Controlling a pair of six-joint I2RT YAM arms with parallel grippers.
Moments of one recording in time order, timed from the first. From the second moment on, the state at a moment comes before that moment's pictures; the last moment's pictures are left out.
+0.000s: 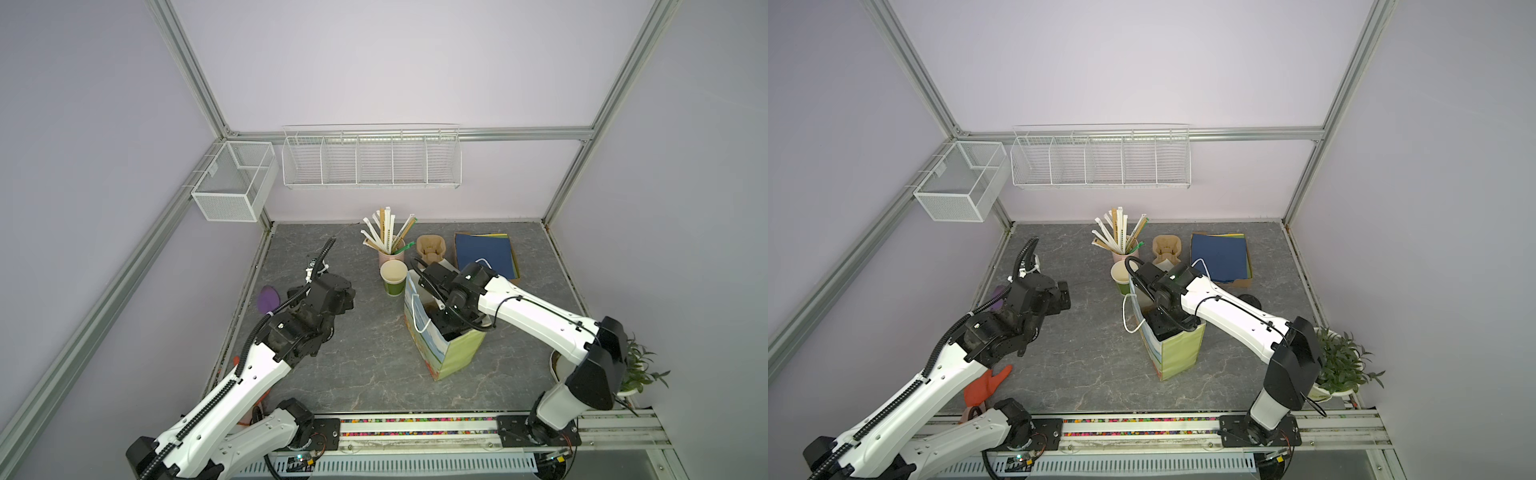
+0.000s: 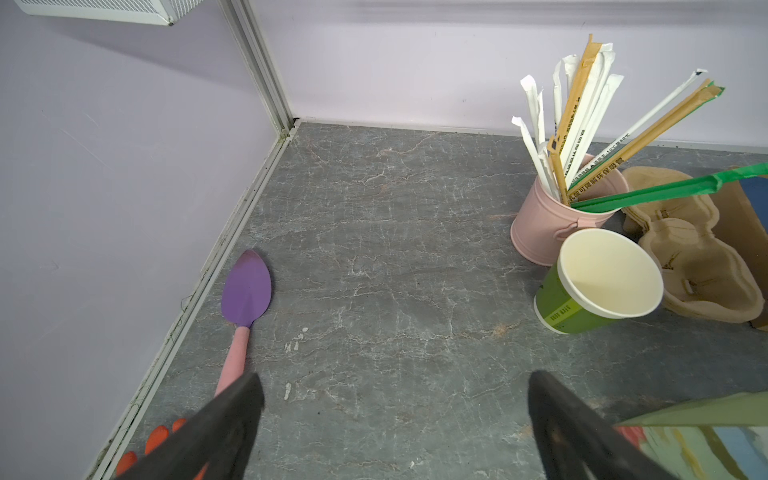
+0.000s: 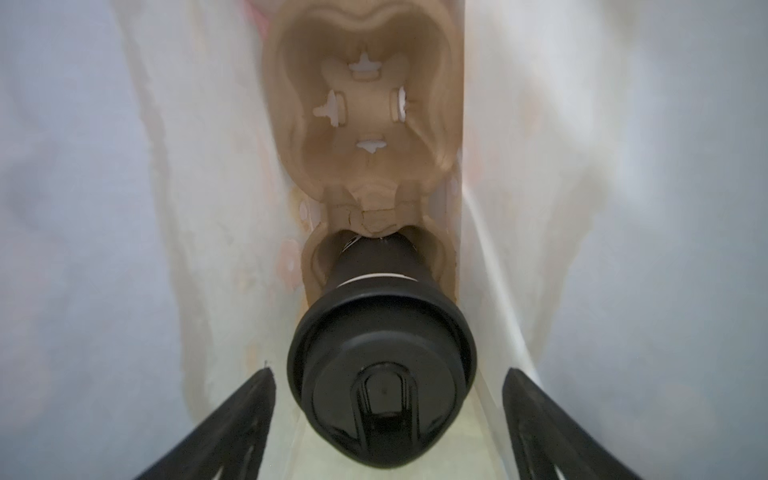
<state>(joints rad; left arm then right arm) -0.69 0.96 1.00 -0.73 -0.69 -0.44 0.87 1.64 1.50 -1.34 0.06 0.52</state>
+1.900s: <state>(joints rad) -0.69 1.30 1.33 -0.75 -0.55 -0.49 0.89 1.09 1.76 -1.35 0.24 0.30</state>
